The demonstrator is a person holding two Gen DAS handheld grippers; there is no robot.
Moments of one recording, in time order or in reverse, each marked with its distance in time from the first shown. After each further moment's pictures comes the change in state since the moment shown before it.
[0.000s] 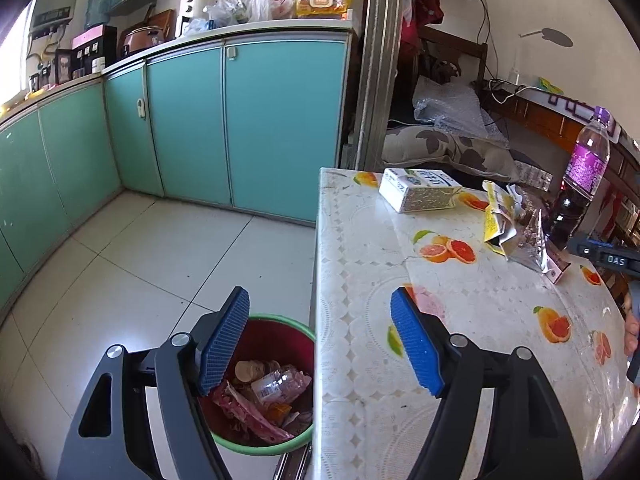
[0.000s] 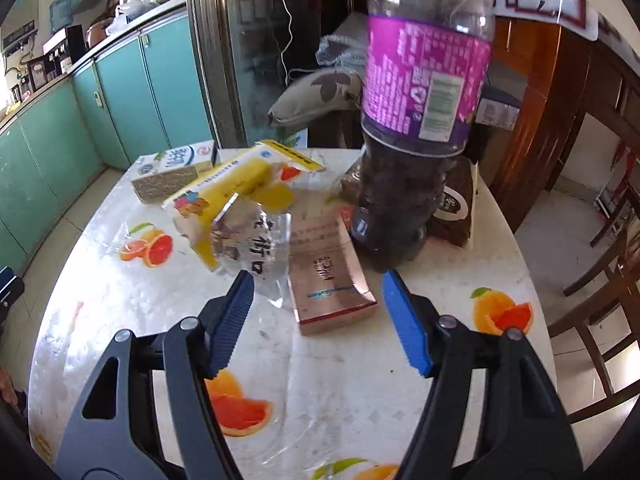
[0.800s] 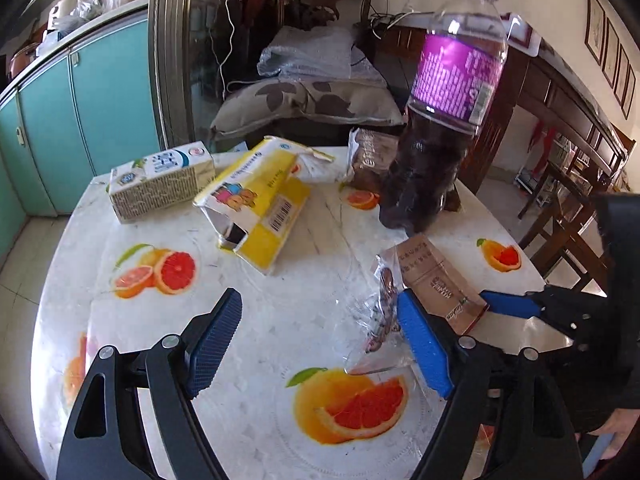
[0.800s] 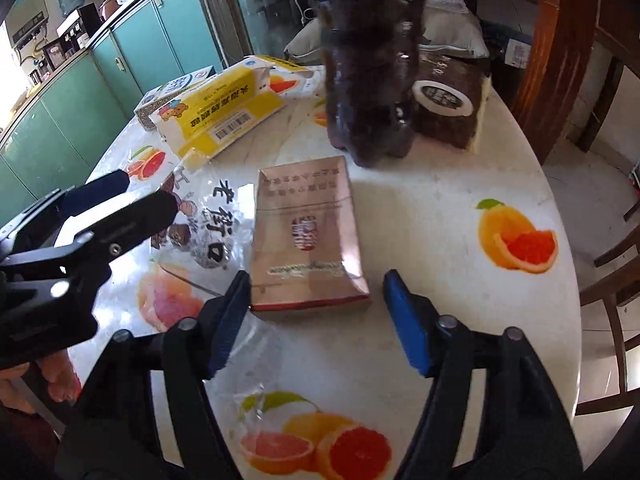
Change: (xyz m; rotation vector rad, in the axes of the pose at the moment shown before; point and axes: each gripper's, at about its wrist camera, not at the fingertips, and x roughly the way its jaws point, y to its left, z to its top) left arm 0.069 -0.230 0.008 0.167 0.162 -0.266; right arm 0.004 -0.056 -0.052 0.016 0.175 0.150
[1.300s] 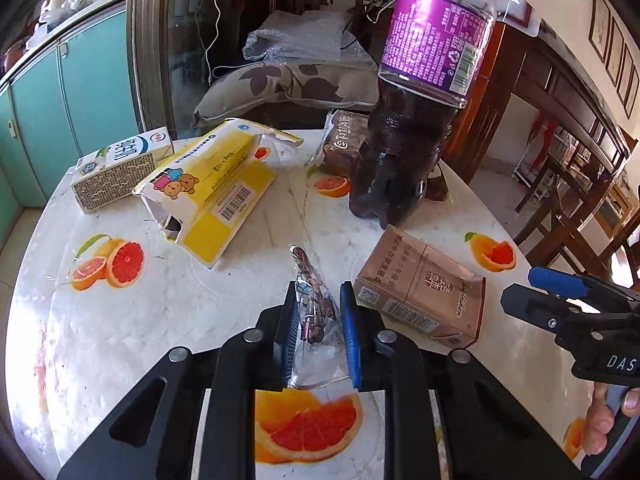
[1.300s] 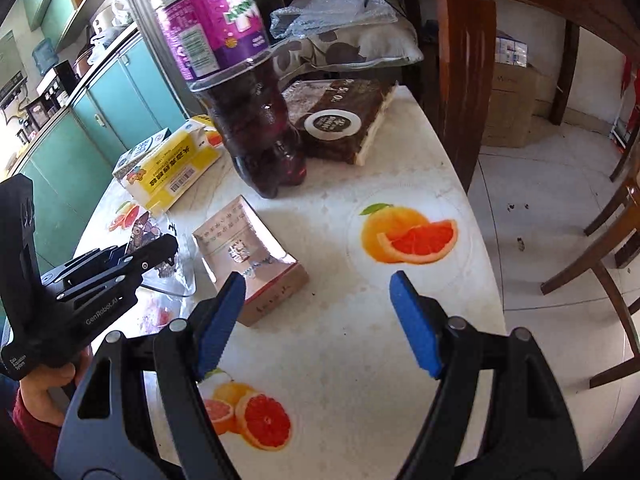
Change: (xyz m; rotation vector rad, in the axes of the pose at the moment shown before) left arm 0.017 -0.025 0.004 -0.019 0.028 -0.003; right arm -0.041 -0.058 -0.004 0.128 -0.098 -0.004
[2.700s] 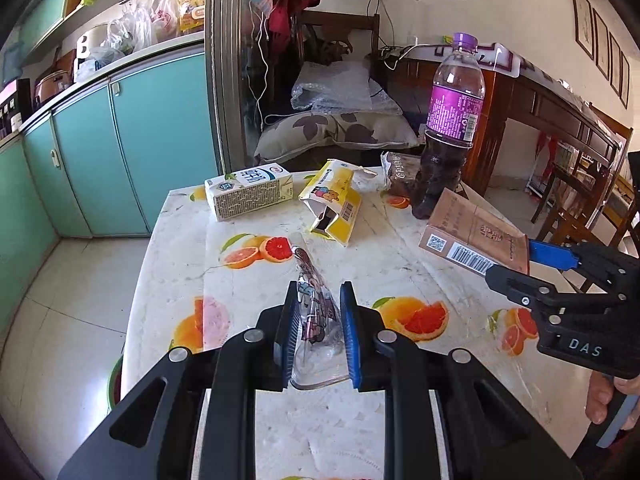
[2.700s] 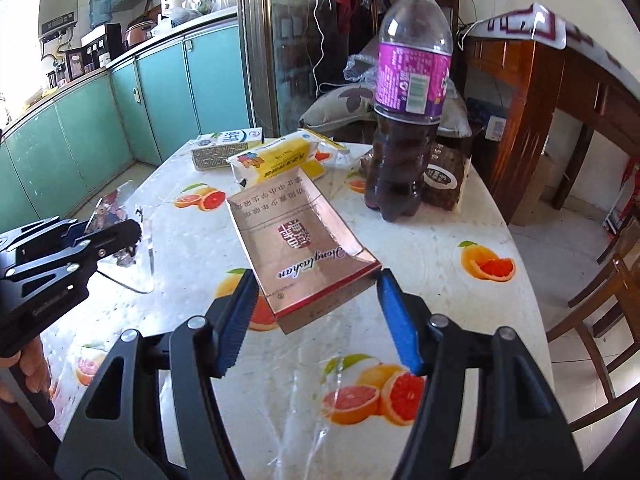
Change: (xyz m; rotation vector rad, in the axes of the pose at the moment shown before) left arm -0.113 0.078 -0.041 0.079 -0.154 0.091; right arm -0.032 0.130 -0.042 -0.228 -0.181 -0.070
